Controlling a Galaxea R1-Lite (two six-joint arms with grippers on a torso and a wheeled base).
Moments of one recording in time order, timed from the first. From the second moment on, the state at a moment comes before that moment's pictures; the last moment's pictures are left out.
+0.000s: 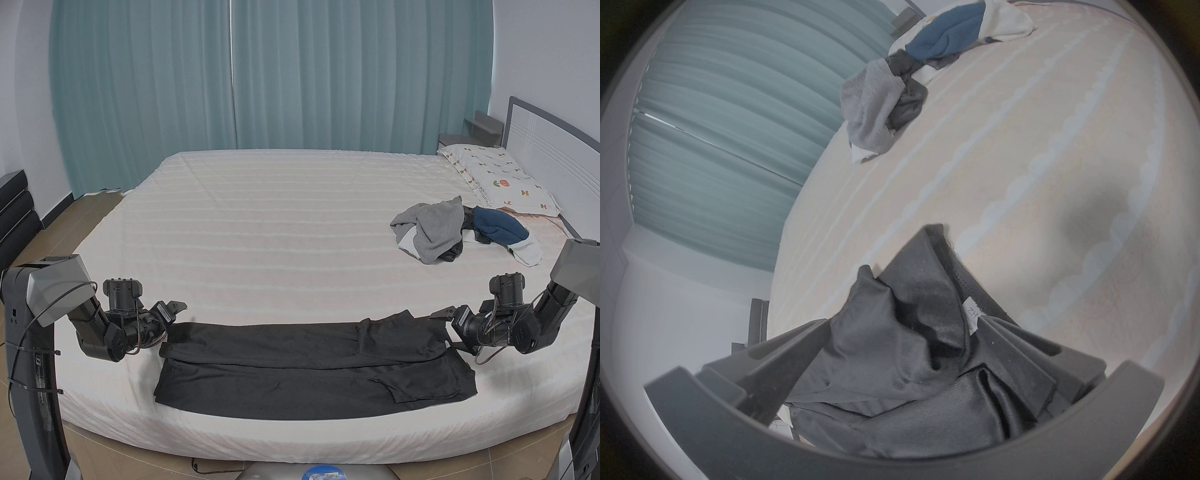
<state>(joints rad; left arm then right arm) 0.05 2.42 -0.93 -0.89 -0.19 -0.71 0.04 2.24 -0.77 -0.76 0.31 0.79</state>
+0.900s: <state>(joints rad) 0.05 2.42 -0.93 -0.89 -0.18 -0.71 0.02 2.28 -0.76 -0.76 0.31 0.79</state>
